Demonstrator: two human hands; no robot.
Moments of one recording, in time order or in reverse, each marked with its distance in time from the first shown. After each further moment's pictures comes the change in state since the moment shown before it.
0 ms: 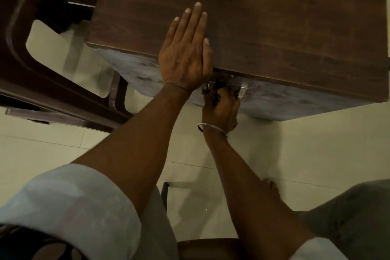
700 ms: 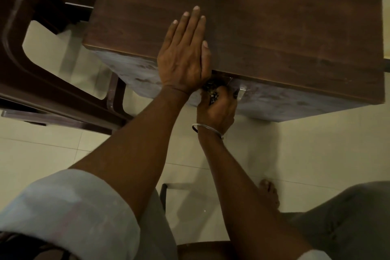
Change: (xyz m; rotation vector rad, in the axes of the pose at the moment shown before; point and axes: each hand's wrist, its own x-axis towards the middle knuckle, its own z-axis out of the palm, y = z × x) left_hand -0.001 0.000 0.003 -0.015 0.015 -0.002; right_hand -0.001 -0.016 -0.005 -0.046 0.025 0.007
